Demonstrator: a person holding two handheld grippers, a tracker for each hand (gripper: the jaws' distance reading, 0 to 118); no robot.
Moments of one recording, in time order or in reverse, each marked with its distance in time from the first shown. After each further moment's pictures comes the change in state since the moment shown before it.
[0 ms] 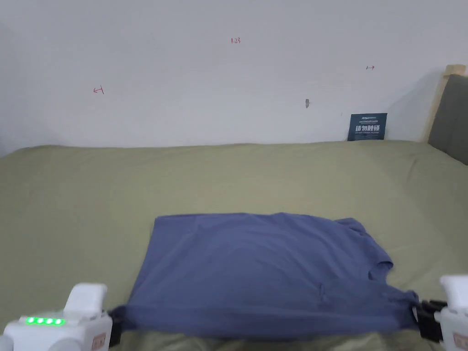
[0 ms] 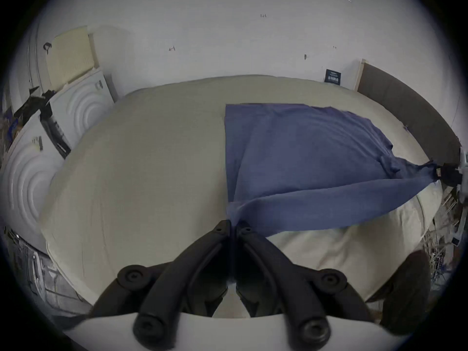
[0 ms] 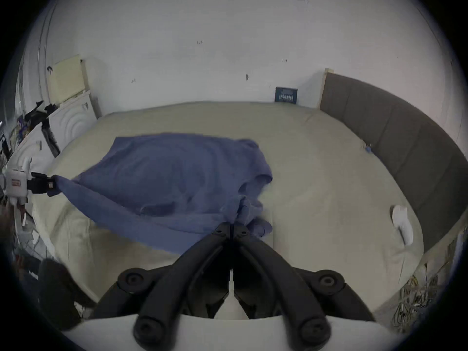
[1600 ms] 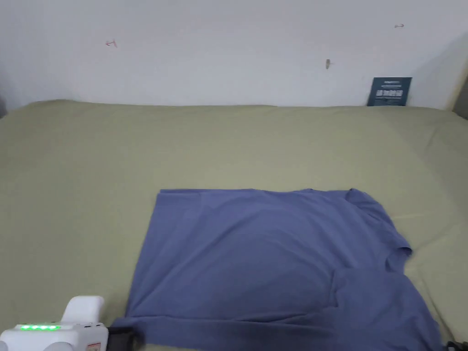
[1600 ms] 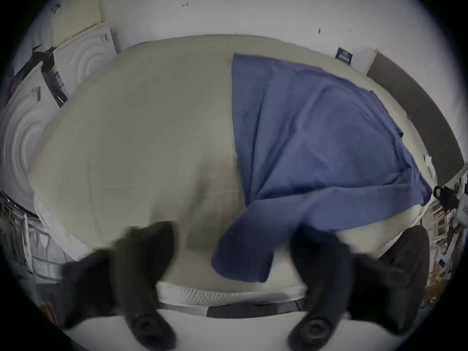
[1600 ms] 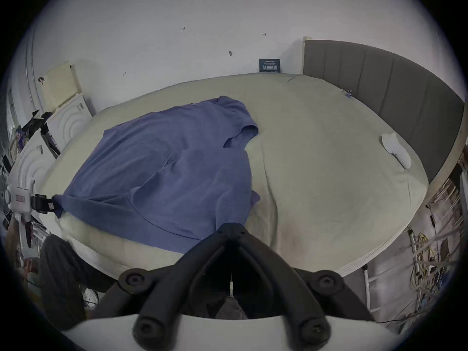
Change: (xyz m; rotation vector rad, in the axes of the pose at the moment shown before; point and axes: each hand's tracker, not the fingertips) left arm -0.016 -0.068 -0.016 -0.229 -0.039 0.082; right arm 0.001 -0.080 0.036 -0.072 -0.016 -0.123
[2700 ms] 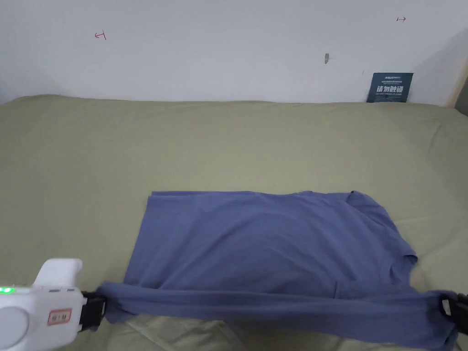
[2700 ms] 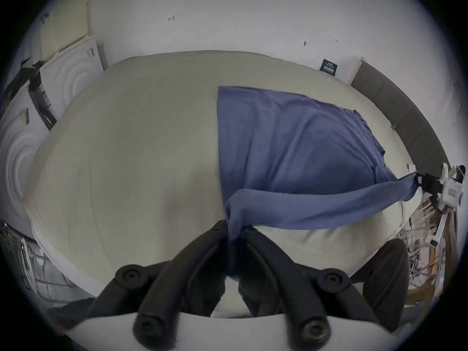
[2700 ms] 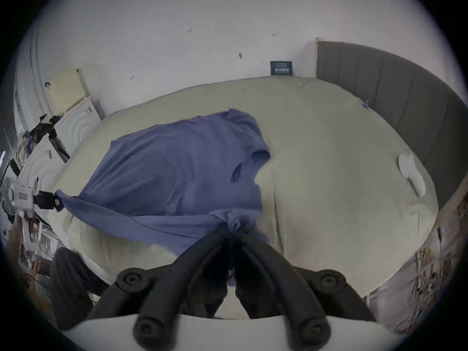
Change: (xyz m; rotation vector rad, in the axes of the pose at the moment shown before) left arm -0.012 0.083 0.033 0.073 -0.092 -0.022; right arm 0.007 0.099 -0.039 0.018 0.078 0.040
